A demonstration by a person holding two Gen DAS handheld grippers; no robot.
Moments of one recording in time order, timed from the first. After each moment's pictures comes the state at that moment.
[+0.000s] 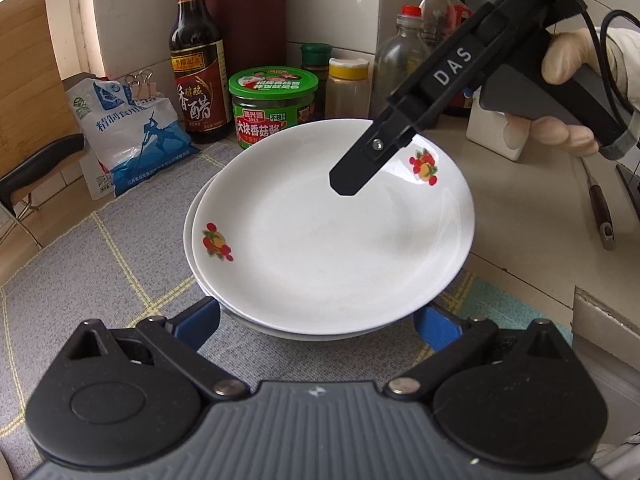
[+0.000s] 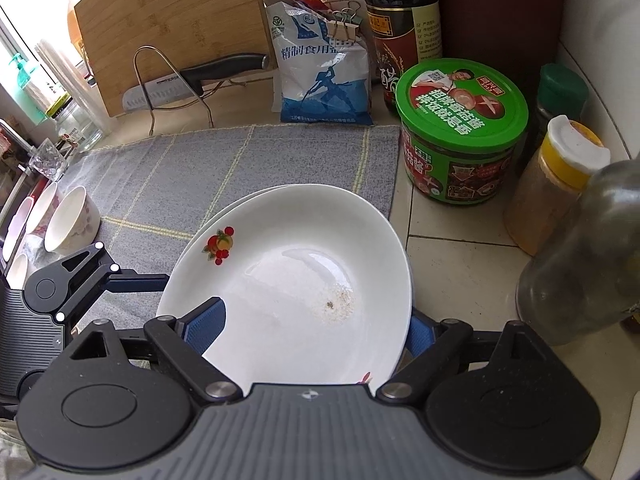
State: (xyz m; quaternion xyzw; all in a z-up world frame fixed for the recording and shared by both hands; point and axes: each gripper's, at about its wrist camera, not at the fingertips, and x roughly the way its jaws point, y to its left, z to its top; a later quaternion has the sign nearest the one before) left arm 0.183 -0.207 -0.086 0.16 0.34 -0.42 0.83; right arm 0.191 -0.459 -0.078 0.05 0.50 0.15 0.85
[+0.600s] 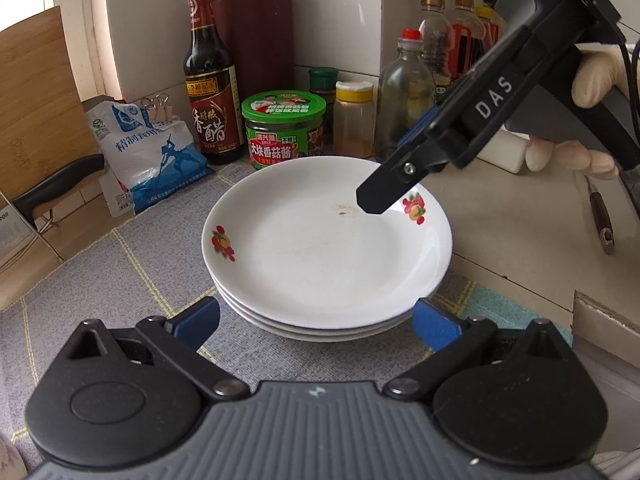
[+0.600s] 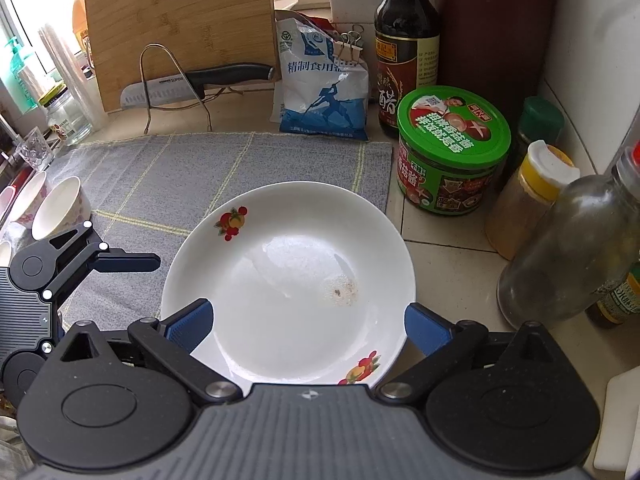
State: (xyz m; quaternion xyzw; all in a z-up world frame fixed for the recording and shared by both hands) left arm 0.171 -0.193 -0.074 0.16 0.31 -0.41 0.85; right arm 0.156 -0.433 -0.062 0.00 0.46 0.11 0.88
